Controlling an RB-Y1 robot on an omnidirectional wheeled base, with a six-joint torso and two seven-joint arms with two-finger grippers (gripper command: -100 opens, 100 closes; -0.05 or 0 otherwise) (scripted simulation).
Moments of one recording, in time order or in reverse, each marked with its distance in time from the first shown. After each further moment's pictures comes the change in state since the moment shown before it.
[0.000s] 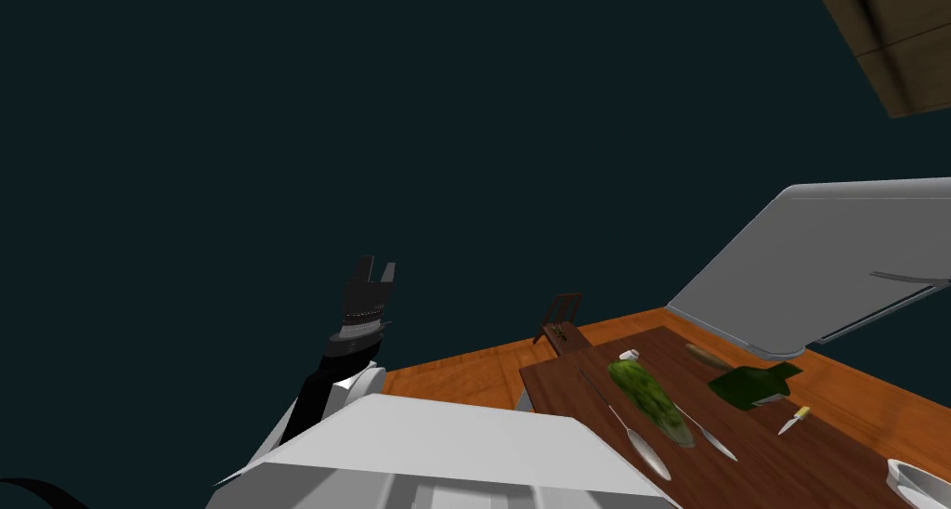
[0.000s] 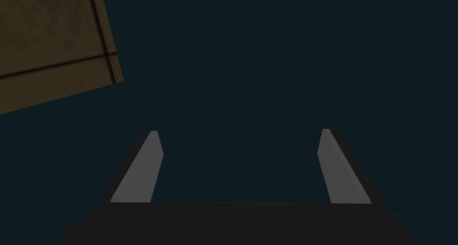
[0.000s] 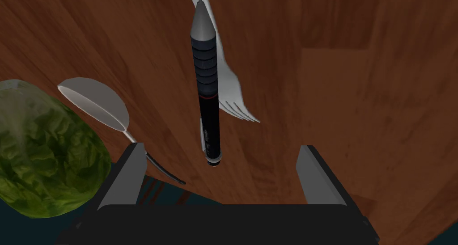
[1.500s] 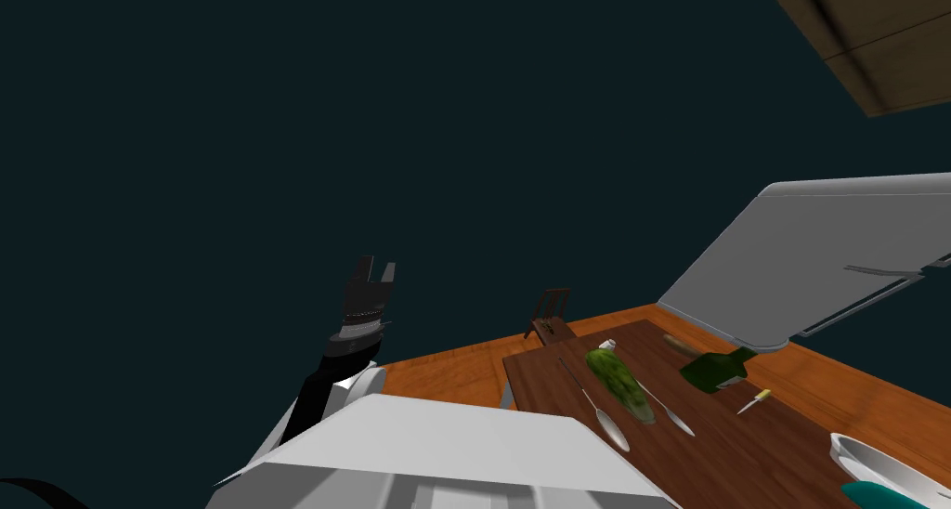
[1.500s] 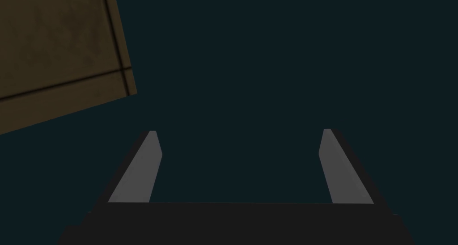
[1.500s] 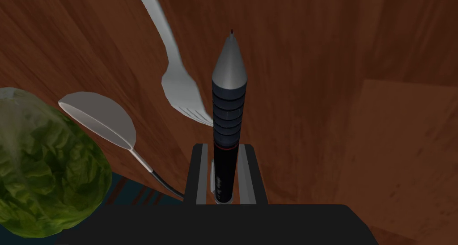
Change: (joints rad) left arm 0.000 0.000 0.000 0.000 0.000 0.000 0.000; right arm -0.101 0.137 -0.013 0.019 0.093 0.135 0.033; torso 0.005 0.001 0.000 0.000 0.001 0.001
